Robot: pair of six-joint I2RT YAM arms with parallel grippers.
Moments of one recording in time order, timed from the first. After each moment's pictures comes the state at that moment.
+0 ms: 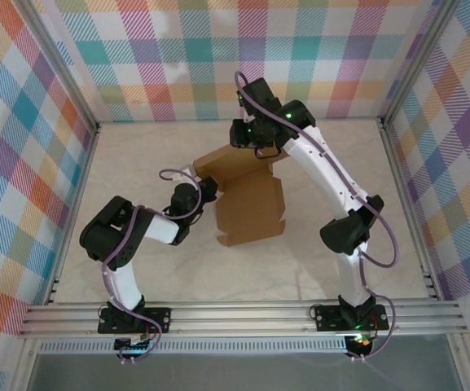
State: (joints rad) left arm -0.49 1.82 0.63 0.97 -0.10 -0.81; right arm 0.68 2.05 2.45 -1.26 0.05 0.51
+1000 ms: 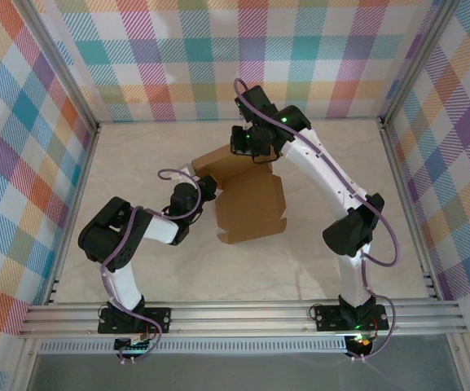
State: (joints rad) left arm -0.49 1.81 0.63 0.97 -0.12 -0.81; right arm 0.68 2.02 2.32 -1.21 0.00 0.60
